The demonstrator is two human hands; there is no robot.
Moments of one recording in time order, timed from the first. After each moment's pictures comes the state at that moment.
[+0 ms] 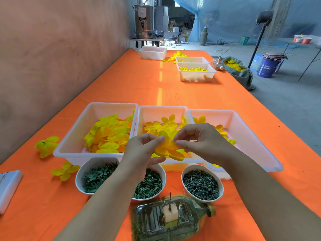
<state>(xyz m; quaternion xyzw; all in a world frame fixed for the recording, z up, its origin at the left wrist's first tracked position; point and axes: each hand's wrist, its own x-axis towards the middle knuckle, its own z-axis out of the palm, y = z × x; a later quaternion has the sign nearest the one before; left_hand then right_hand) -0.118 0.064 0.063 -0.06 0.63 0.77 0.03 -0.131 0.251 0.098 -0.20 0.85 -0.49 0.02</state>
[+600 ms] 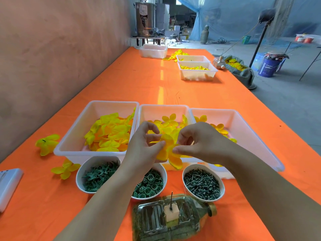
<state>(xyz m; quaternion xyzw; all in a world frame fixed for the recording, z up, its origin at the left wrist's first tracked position) -0.114 0.061 0.064 0.04 0.73 0.68 -0.05 -0.128 0.243 0.116 -0.25 0.92 -0.31 0.03</state>
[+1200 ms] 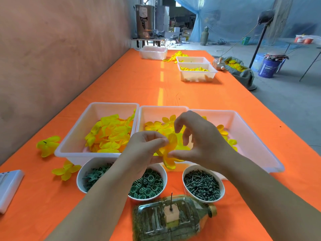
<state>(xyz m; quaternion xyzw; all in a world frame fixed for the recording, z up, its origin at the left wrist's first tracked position) -0.114 0.060 0.081 0.02 0.64 0.76 0.07 -0.118 0.243 0.111 -0.32 0.88 -0.32 -0.14</state>
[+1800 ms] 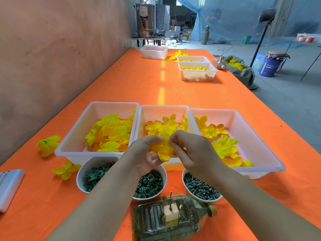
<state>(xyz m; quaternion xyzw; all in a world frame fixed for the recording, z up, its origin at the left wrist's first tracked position) -0.132 0.063 0.065 -0.15 0.53 0.82 0.17 -0.114 0.233 0.070 -0.30 0.88 -0.34 -0.18</state>
